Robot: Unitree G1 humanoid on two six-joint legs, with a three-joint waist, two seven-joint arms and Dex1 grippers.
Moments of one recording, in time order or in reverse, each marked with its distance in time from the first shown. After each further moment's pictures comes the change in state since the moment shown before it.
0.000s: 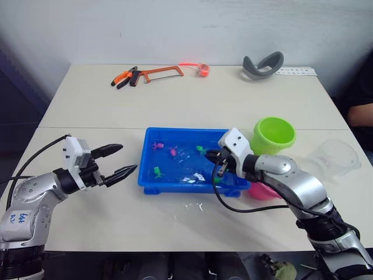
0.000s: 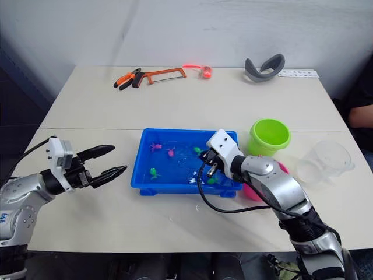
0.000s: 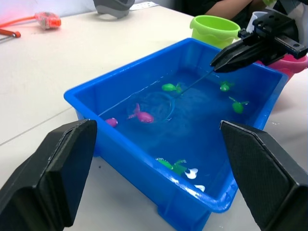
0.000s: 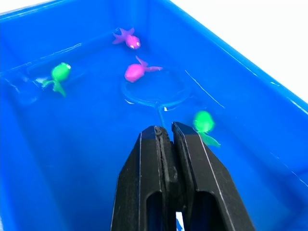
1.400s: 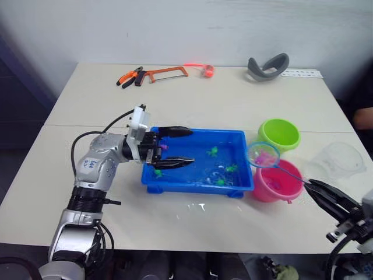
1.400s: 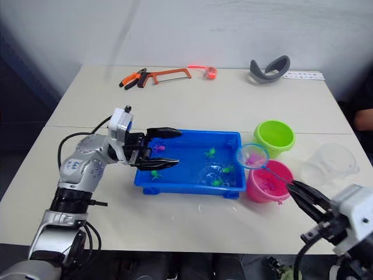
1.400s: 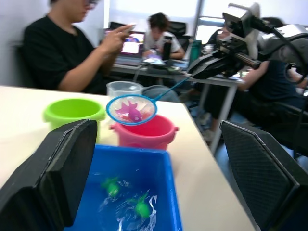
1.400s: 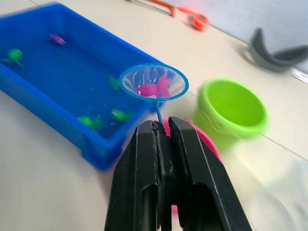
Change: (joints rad) left arm -0.544 -0.288 -0.392 0.320 -0.017 -0.053 -0.383; right arm 1.188 0.030 -1.159 -0.662 0.308 -0.295 0.160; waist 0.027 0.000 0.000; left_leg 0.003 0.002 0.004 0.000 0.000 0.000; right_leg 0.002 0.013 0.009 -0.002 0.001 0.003
